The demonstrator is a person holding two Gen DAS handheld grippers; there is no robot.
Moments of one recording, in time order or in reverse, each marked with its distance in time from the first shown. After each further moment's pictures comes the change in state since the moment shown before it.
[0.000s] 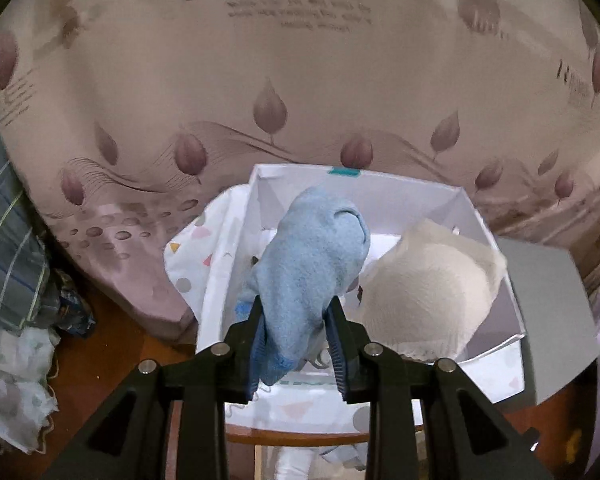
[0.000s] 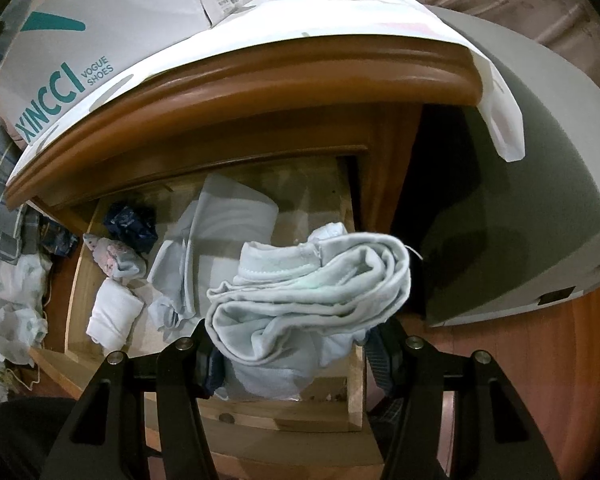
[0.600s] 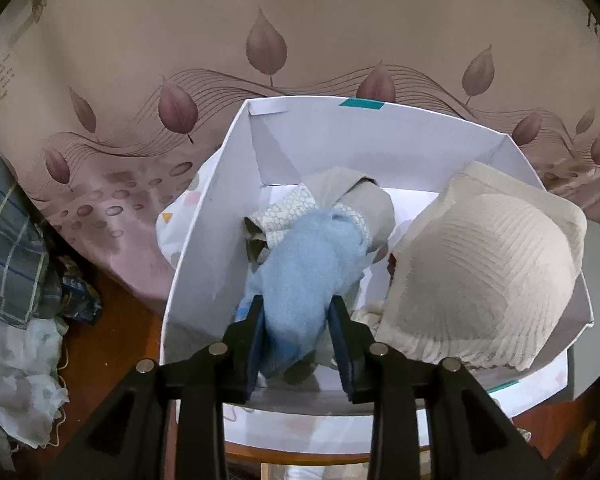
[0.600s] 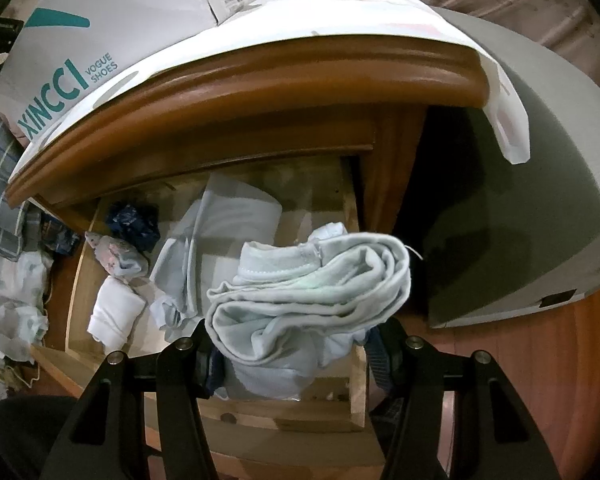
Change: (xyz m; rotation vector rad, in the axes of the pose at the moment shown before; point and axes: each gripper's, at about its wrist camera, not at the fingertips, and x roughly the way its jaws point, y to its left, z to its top) left arm 0.078 -0.006 -0.017 0.019 0.114 0.081; right arm 0.000 0.001 -0.001 -0.007 0.003 0.002
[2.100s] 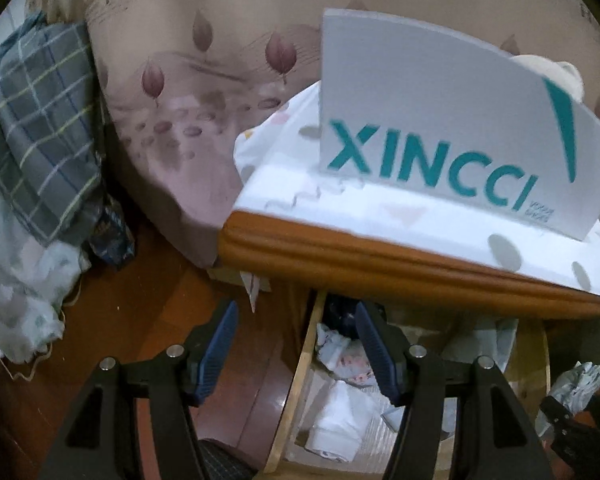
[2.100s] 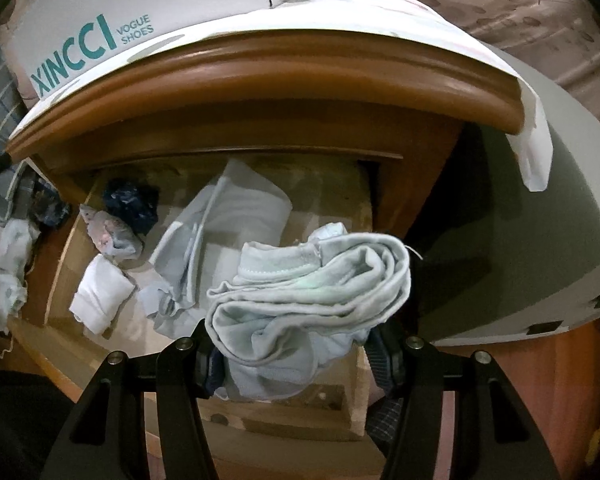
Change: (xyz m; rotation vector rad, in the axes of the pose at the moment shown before) left arm 0.006 0.039 -0.207 -0.187 -0.153 0.147; right arm 0.005 0.016 -0.008 -0.124 -0.030 -0.046
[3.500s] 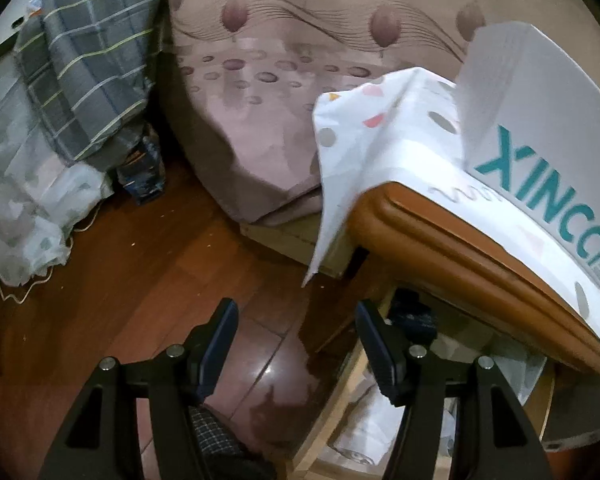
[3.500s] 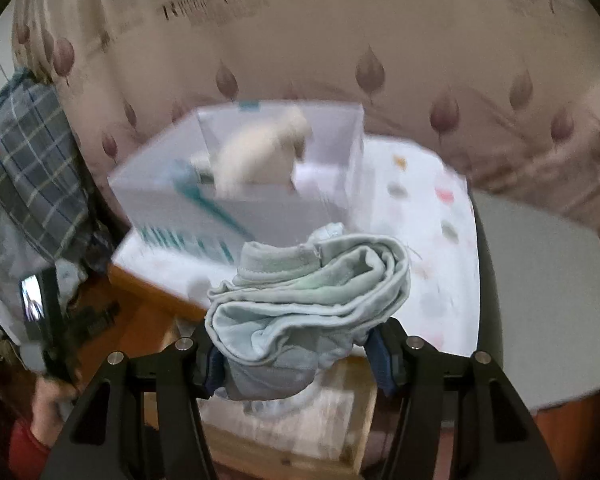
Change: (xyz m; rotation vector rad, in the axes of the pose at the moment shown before) left arm 0.028 0.081 0.002 -0.254 0.119 0.062; right arm -0.164 0.039 0.138 -0.103 -0.248 0.105
